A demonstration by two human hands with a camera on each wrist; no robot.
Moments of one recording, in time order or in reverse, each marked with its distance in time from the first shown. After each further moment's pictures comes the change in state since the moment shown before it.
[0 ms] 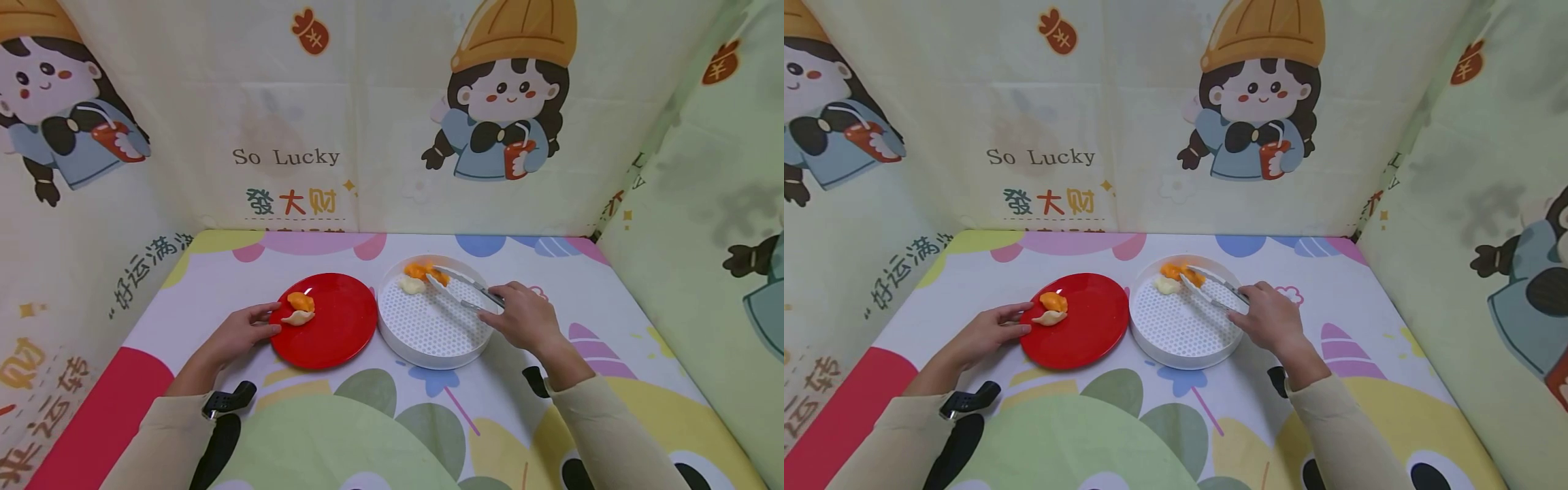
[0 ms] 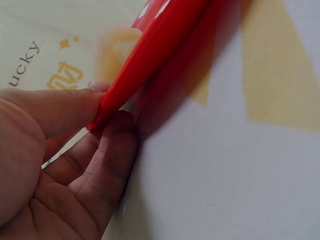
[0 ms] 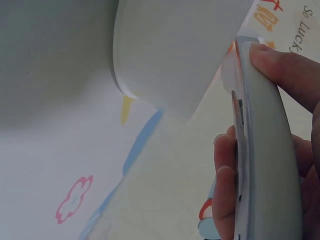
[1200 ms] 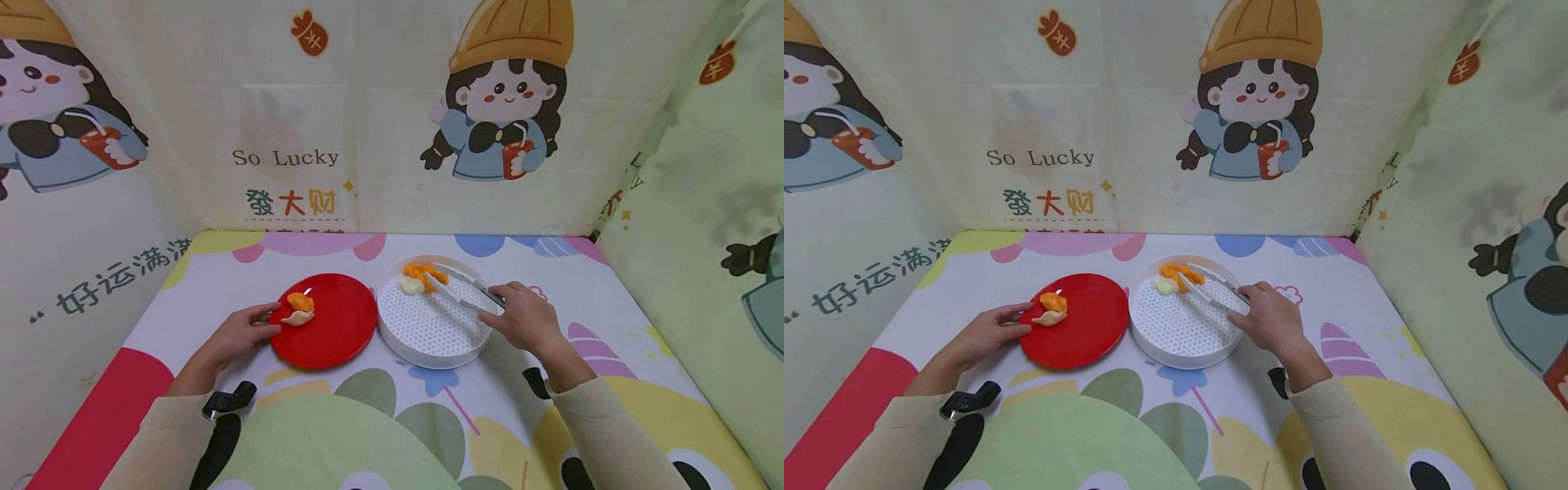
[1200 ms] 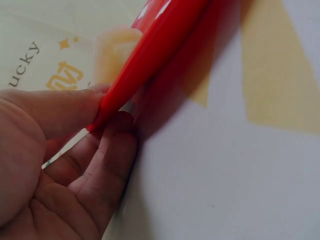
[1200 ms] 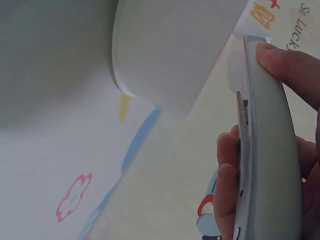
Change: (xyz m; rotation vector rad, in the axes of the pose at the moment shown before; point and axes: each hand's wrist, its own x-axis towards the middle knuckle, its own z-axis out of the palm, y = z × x) left_hand -0.002 0.002 0.000 0.001 -0.004 0.003; right_hand -0.003 0.002 0.001 0.041 -0.016 0.026
